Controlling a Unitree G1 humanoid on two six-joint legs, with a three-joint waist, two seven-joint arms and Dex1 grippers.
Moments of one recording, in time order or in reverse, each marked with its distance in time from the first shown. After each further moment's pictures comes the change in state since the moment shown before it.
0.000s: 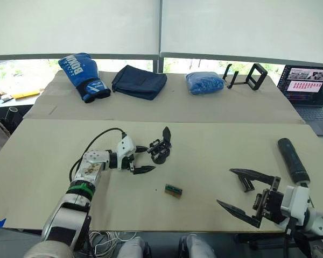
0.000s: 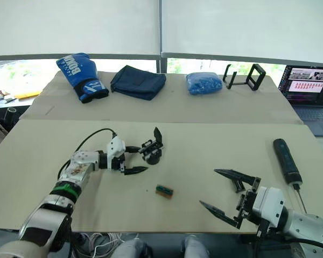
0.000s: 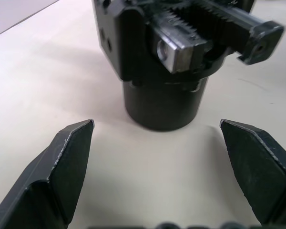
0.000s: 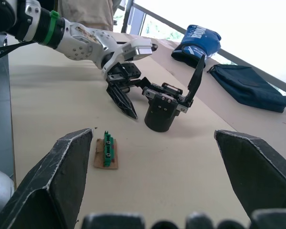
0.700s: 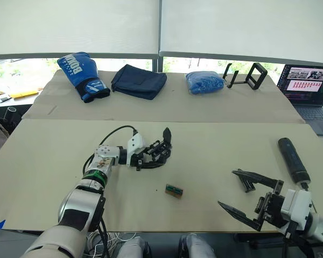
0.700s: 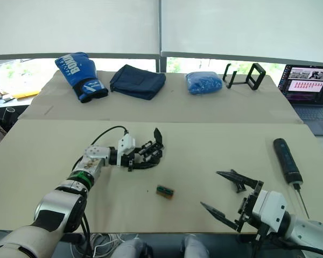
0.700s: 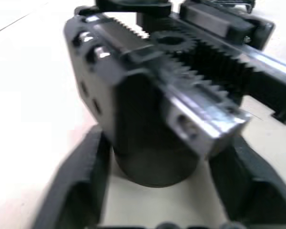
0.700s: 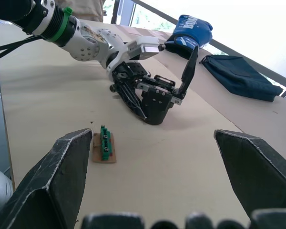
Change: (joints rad) left arm -0.141 -0.090 0.040 0.263 0.063 -0.138 -0.059; right arm 0.057 -0.005 -0.022 -0.045 -0.019 0.001 -0.046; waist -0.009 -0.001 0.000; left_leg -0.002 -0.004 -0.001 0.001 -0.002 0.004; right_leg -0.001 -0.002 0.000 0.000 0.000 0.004
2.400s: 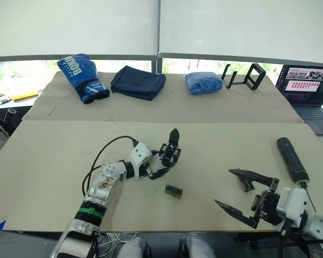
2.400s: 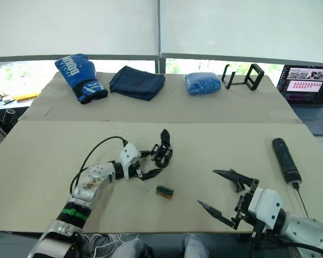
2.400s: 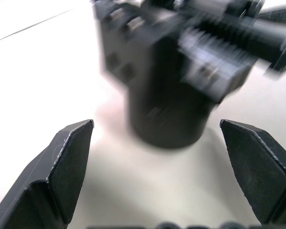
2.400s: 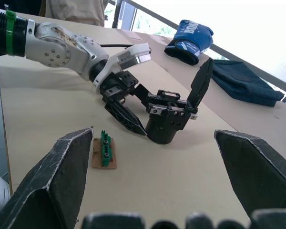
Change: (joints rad) left arm 0.433 0.030 -0.073 -0.859 -0.039 0.492 0.435; right arm -0.033 0.019 0.031 0.007 -0.018 0.011 -0.002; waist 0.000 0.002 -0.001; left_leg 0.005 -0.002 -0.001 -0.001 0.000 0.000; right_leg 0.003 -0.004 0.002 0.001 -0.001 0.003
